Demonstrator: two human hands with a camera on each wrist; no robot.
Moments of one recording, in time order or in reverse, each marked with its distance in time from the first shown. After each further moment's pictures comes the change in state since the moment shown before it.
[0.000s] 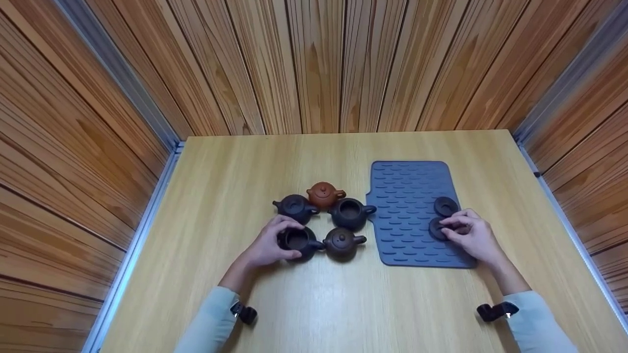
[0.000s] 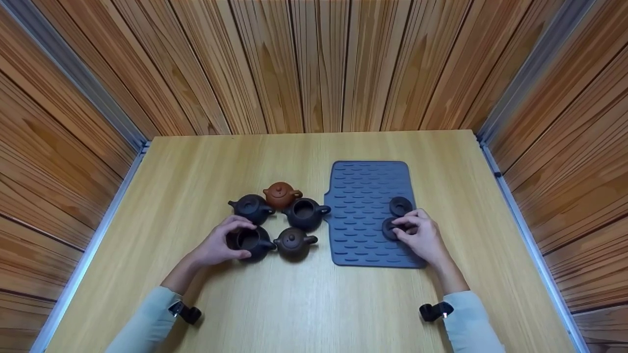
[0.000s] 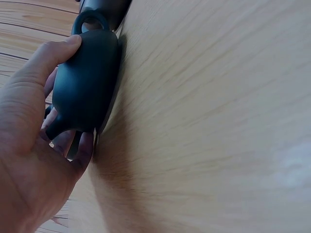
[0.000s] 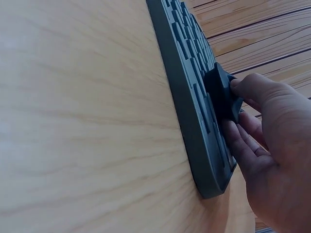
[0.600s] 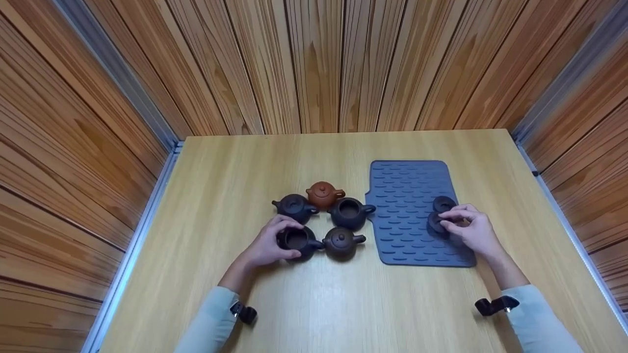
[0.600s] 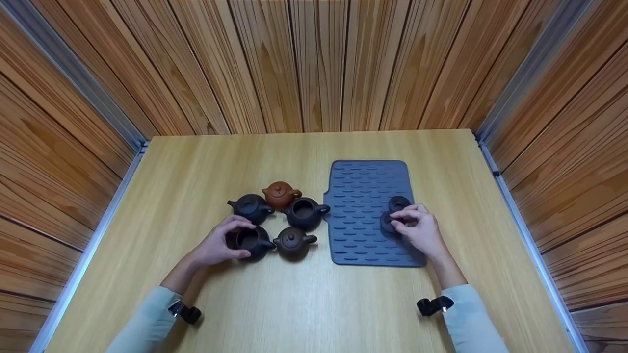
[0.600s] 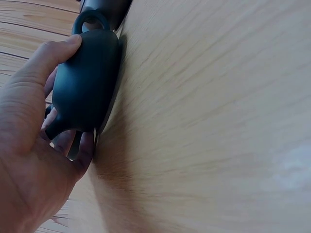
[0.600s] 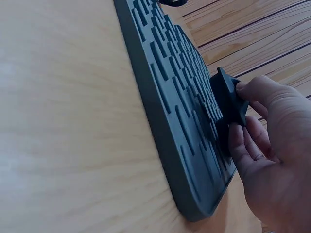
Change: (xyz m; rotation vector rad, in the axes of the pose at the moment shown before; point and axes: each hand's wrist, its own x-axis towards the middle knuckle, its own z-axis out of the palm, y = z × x) left_hand 0.001 0.000 0.000 -0.021 -0.005 0.001; right_hand 0.009 -0.012 -0.006 0.112 0.003 0.086
